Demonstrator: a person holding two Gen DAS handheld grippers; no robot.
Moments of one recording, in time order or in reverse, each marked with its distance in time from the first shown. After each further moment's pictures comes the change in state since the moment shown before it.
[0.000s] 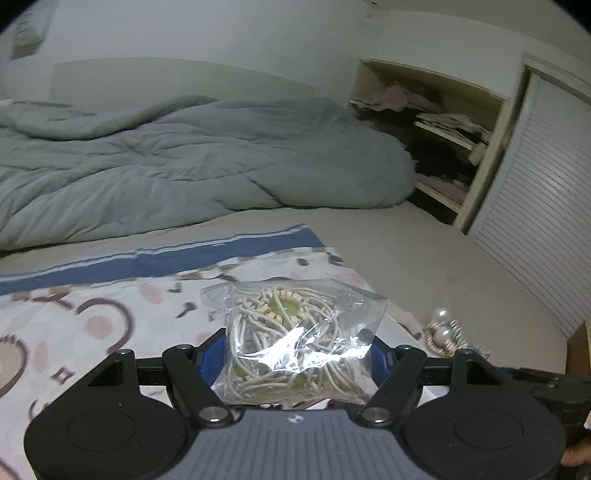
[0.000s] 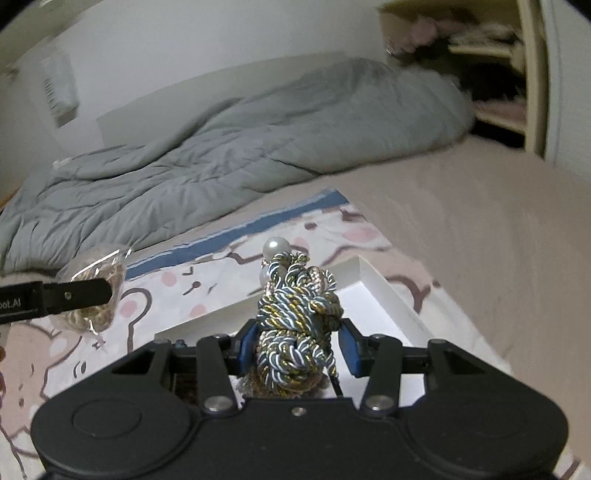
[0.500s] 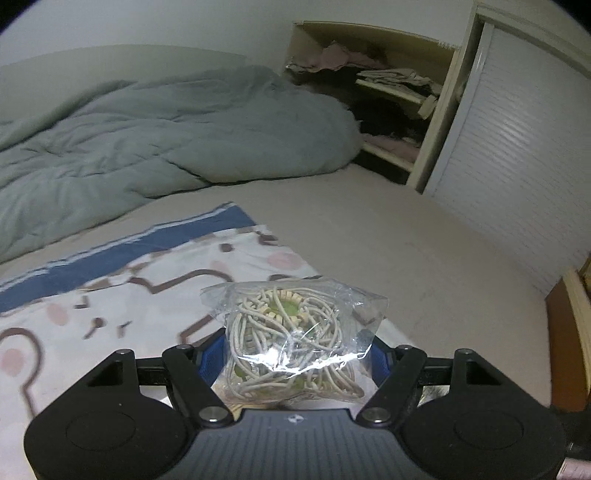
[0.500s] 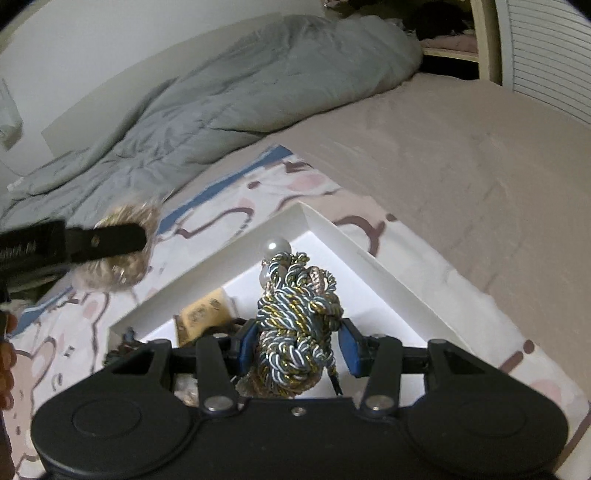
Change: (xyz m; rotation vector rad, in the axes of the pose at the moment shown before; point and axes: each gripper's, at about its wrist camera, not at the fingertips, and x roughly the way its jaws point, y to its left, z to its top) left arm 0.086 -0.058 0.009 0.098 0.081 -0.149; right arm 0.029 -0.046 -0.025 0.165 0.107 -0.073
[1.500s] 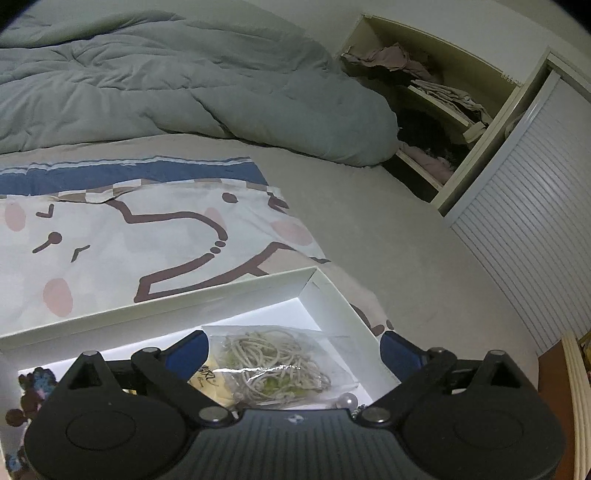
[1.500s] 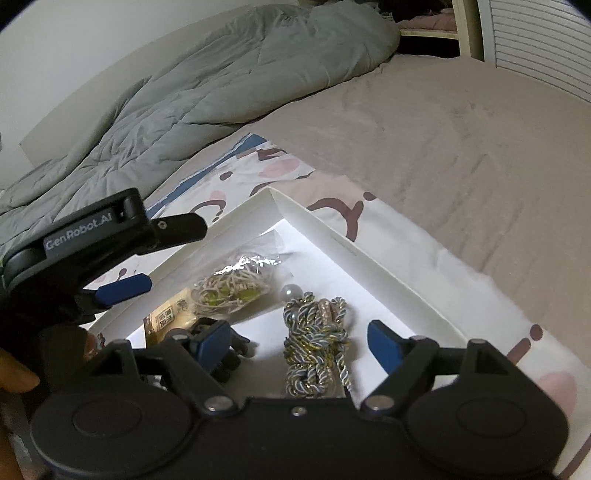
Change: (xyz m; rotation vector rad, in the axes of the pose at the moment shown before) left arm 0.067 0.015 -0.033 -0.265 0.031 -0.016; right arm 0.028 -0.022 -0.003 0.065 0.017 -0.018
